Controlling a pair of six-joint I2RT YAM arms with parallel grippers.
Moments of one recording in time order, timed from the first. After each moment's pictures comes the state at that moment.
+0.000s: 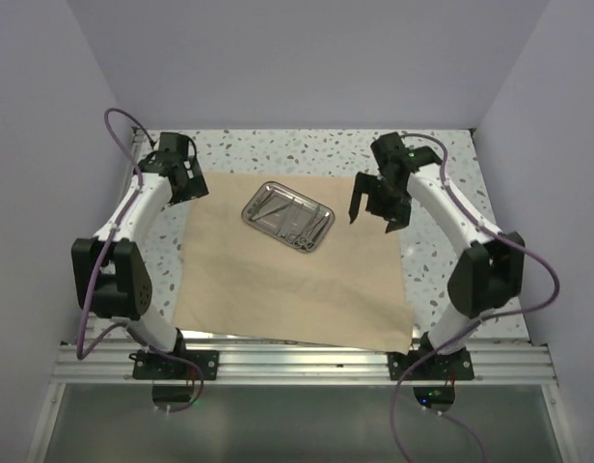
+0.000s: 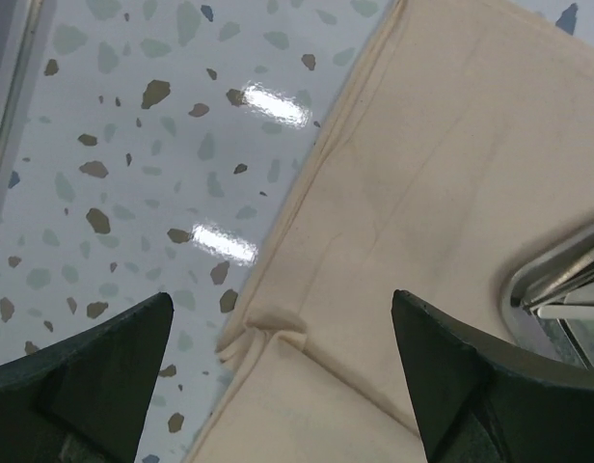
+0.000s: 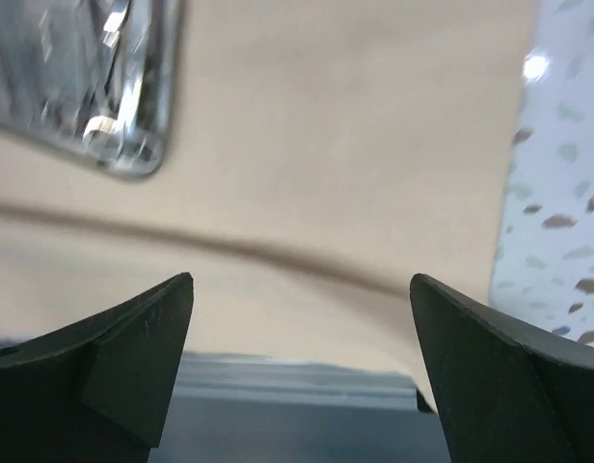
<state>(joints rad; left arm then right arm) -0.07 1.60 1.36 -0.75 -0.34 -0.41 0.38 1.62 1.54 -1.18 -0.03 0.57</state>
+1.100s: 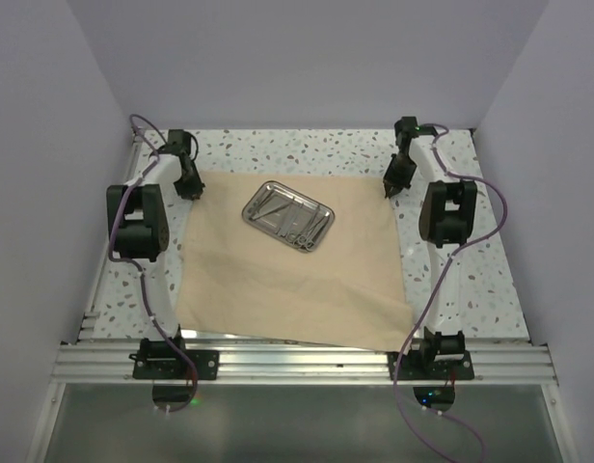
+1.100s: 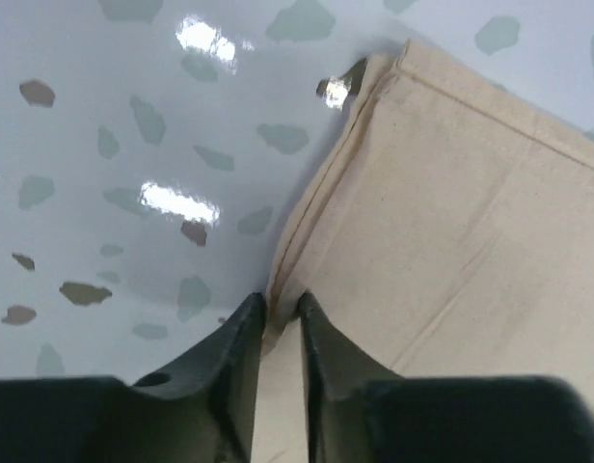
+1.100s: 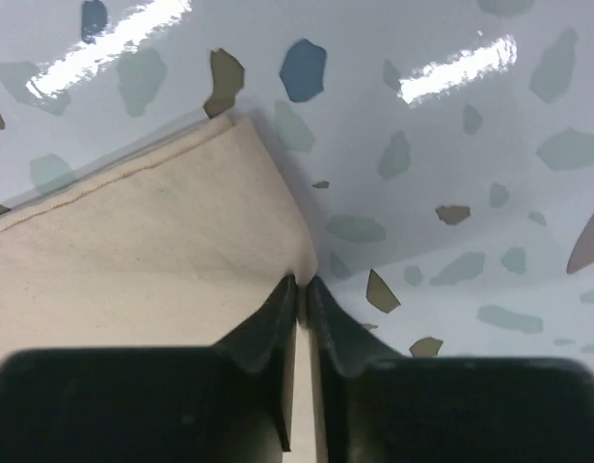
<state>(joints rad) 0.02 2.17 1.65 -0.61 -0.13 -0.36 0.05 2.48 2.21 -1.11 0.05 0.51</state>
